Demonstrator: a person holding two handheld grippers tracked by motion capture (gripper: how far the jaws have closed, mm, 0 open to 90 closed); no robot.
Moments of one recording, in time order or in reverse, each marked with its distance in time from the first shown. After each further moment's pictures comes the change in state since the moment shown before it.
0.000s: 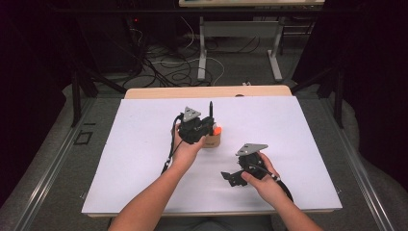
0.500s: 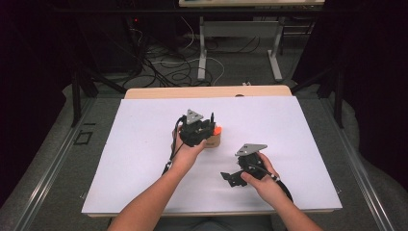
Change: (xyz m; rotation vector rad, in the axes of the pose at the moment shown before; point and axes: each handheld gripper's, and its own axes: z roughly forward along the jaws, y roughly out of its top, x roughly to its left) left arm -0.002 -0.001 -0.001 0.034 0.011 0.015; right arm 0.001 0.000 0.001 0.006 0.003 0.001
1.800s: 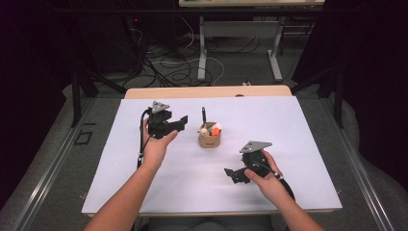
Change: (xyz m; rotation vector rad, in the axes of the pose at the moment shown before) left arm 0.073 0.010 -0.061 0.051 0.145 -0.088; right arm -0.011 0.000 -0.006 -0.022 -0.042 0.029
